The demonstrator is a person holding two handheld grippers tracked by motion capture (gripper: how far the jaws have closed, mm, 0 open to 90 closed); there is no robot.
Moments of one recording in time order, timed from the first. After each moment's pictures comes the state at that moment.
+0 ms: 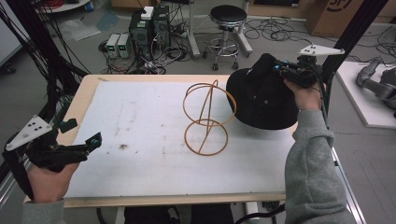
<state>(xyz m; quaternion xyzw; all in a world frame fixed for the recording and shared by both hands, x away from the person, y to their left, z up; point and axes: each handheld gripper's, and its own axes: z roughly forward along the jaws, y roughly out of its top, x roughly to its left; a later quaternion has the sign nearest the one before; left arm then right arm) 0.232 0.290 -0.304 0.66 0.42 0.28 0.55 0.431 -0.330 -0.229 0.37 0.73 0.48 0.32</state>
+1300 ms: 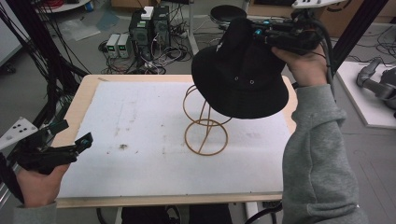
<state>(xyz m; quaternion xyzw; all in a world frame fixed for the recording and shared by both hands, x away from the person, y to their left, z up) 0.222 0.308 -0.300 0.64 0.43 0.28 0.57 0.386 -0.245 -0.105 0.21 0.76 0.55 0.27</state>
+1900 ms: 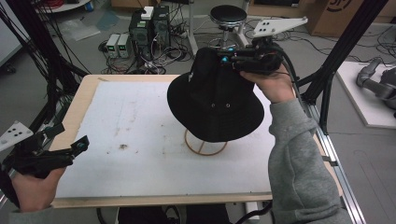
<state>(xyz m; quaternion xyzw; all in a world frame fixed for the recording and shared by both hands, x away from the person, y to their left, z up) 0.217 0.312 -0.305 0.64 0.44 0.28 0.56 0.387 -0.193 -0.157 0.16 0.80 0.55 0.18</state>
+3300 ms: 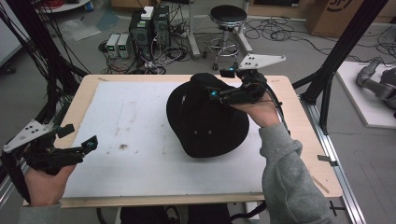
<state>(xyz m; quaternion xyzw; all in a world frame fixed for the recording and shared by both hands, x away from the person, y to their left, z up) 0.235 0.302 -0.319 0.66 0.45 0.26 0.55 0.382 -0.188 -0.228 0.21 0.78 0.56 0.17</state>
